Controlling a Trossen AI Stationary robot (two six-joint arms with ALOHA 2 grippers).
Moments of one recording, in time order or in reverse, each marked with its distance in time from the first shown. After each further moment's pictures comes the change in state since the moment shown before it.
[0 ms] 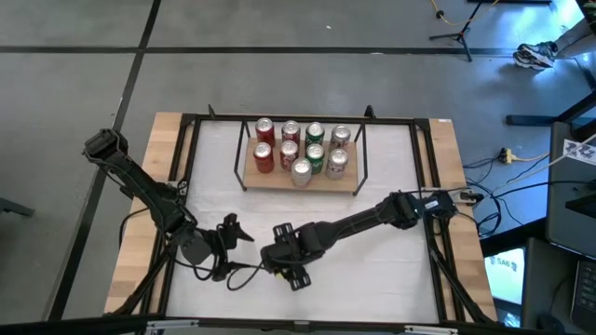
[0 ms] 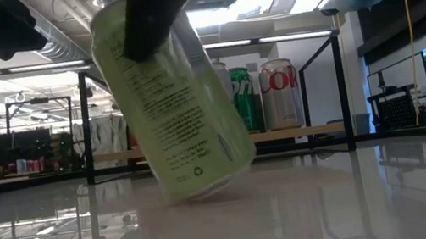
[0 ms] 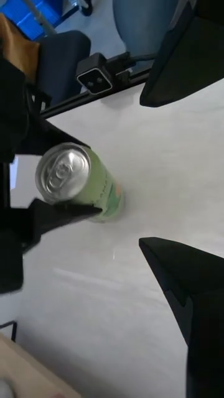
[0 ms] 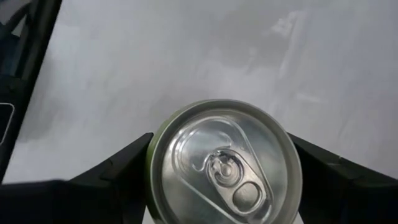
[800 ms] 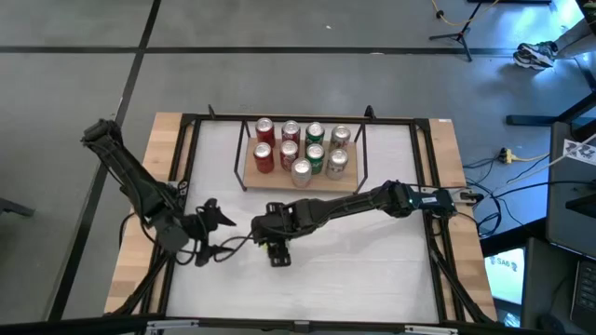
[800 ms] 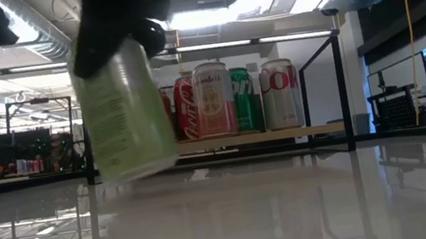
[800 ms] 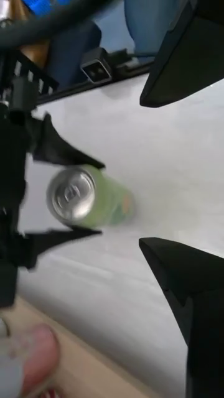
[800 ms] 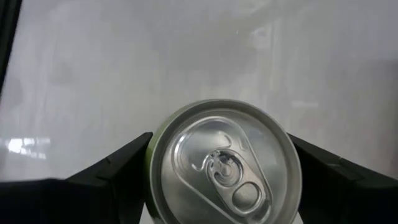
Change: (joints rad) left arm -0.067 -0.258 0.000 -0.327 -0.096 -0.148; right arm -0.128 0.000 0.000 0.127 -0.003 0.081
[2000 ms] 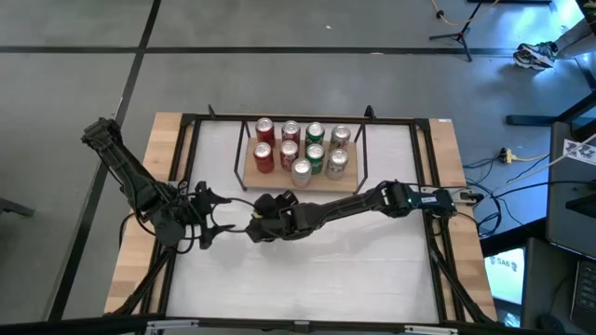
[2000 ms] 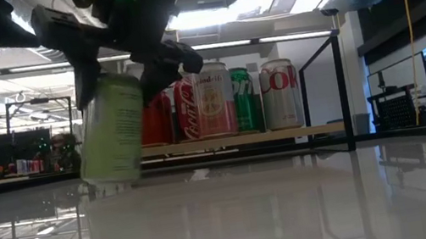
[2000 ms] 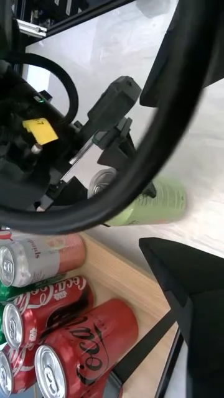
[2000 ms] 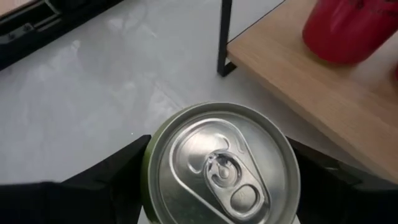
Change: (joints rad) left arm 0.001 -0.100 0.000 -0.193 -0.261 -0.031; right arm 0.000 0.010 -0.159 0.261 0.613 0.754
